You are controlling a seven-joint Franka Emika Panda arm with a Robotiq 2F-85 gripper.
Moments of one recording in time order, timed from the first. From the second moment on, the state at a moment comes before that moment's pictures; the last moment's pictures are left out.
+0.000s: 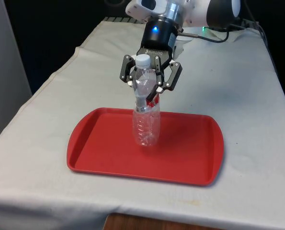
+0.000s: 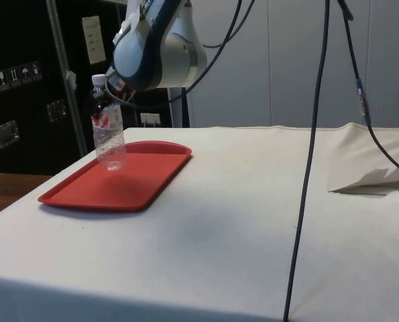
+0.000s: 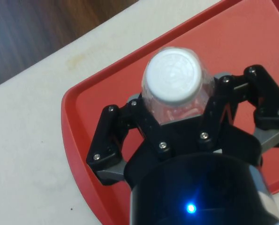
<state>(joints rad) 0.23 0.60 -0.22 -1.97 0.54 3.38 -0.27</state>
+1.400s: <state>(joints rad) 0.23 0.63 -0.22 -1.96 0.54 3.38 -0.26</state>
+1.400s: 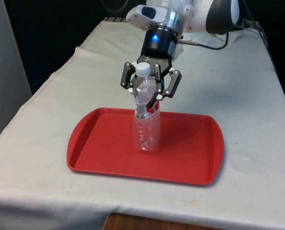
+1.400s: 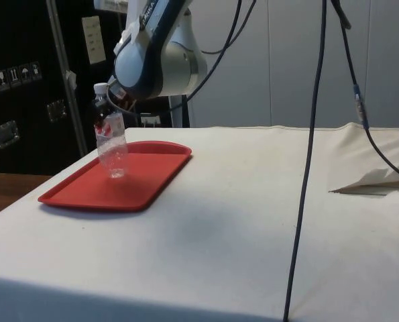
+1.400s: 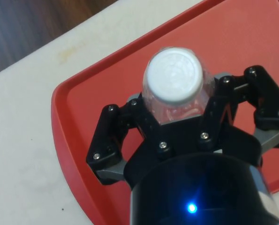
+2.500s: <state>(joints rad) 0.23 0.64 -0.22 -1.95 0.54 3.38 -0.26</state>
